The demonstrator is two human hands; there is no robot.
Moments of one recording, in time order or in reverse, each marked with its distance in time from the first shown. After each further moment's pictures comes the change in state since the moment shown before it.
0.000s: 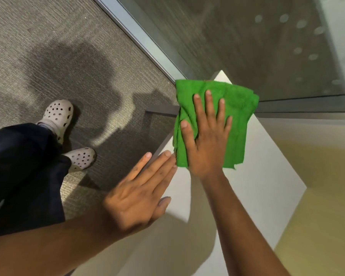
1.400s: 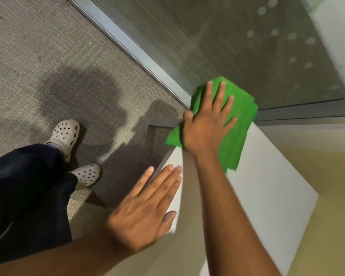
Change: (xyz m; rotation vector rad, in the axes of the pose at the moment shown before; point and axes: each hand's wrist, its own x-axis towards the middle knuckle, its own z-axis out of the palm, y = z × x) left_hand 0.006 -0.001 -0.012 -0.020 -0.118 0.005; right_hand 0.065 -0.040 0.001 0.034 0.021 0.359
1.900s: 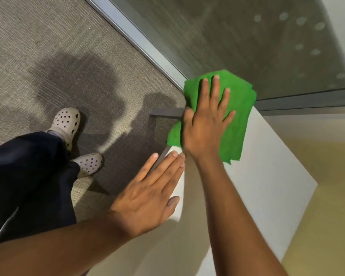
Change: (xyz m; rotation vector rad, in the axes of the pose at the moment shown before) left_hand -0.001 -0.001 -0.001 0.004 0.011 0.006; right_hand -0.033 0.006 -0.004 -0.020 -0.039 -0.122
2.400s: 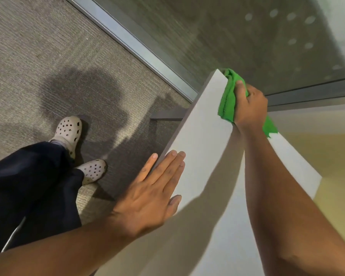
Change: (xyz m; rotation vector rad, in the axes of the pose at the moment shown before) left_hand 0.001 0.000 0.000 -0.013 -0.004 0.002; right_hand 0.084 0.097 -0.034 0.208 0.201 0.182
